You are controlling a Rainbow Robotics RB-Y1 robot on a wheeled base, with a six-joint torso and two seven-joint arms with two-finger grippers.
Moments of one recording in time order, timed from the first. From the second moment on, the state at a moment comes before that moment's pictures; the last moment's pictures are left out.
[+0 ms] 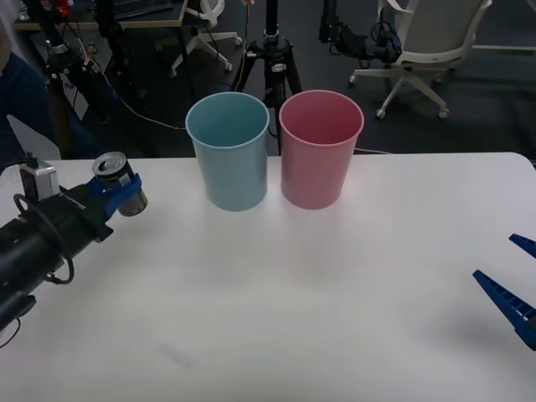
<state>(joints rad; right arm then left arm) 0.35 -0.40 -0.52 -1.66 0.96 -1.22 0.00 0.07 0.68 0.00 -1.77 -0.95 -0.48 0.10</state>
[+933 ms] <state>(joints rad) 0.35 -0.40 -0.52 -1.66 0.96 -1.22 0.00 -0.51 0.89 -0.25 -1.59 -1.15 -0.50 0.60</state>
